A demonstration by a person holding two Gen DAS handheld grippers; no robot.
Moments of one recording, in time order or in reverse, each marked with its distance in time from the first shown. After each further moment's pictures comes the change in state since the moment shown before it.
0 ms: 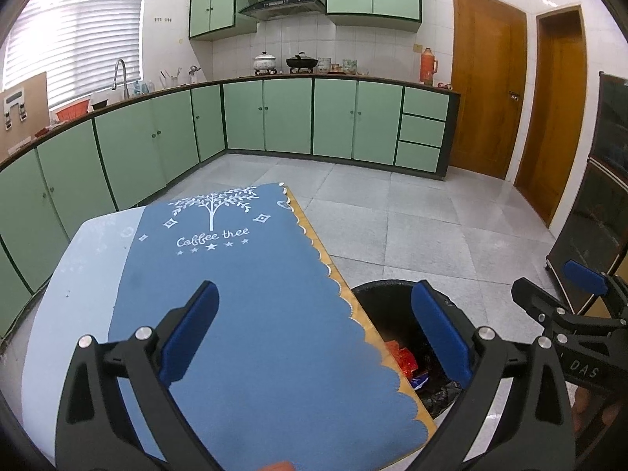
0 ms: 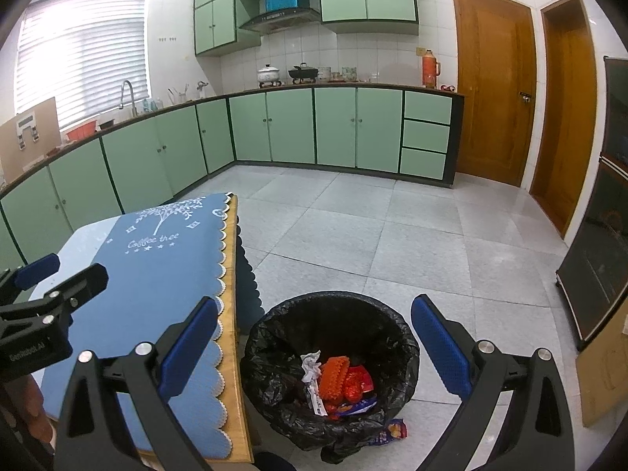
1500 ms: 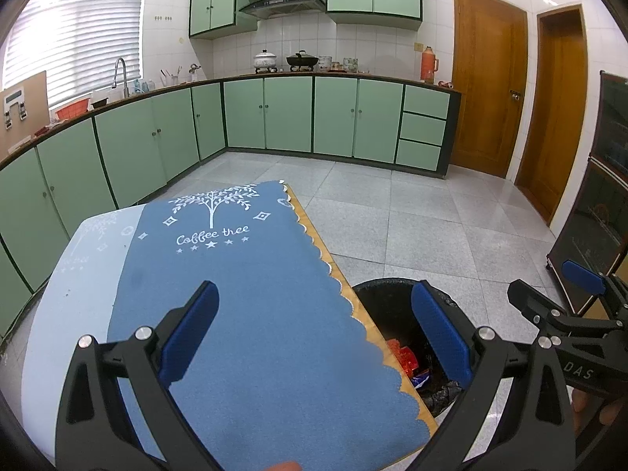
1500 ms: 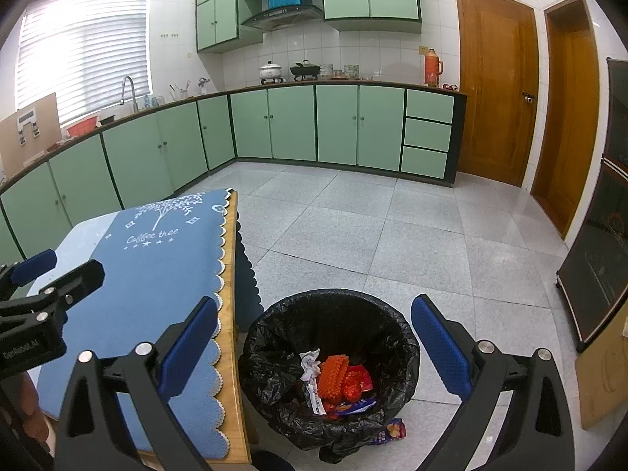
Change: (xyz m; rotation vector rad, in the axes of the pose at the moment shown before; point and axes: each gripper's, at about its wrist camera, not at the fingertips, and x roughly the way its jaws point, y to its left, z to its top) left arm 0.002 0.005 -0.001 0.000 0.008 -0.001; right arm 0.005 0.001 -0.005 -0.008 0.004 0.000
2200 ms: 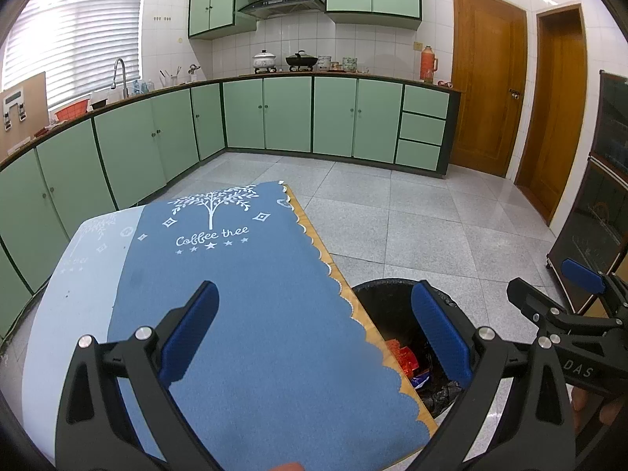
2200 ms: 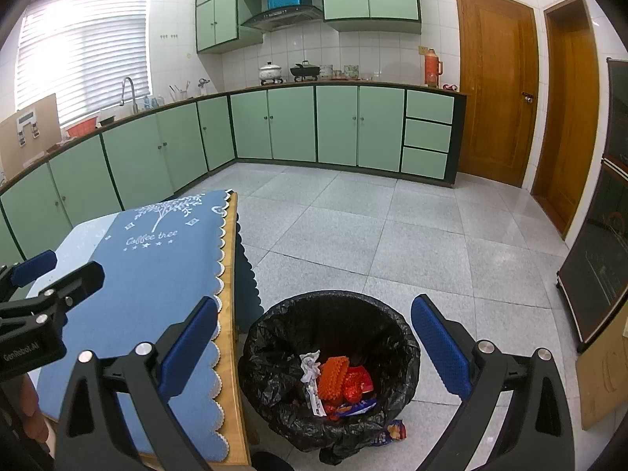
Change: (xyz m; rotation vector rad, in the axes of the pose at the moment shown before) left arm -0.001 -0.002 0.000 0.001 0.001 -0.001; right arm 0.002 -0.001 -0.001 0.000 0.001 0.001
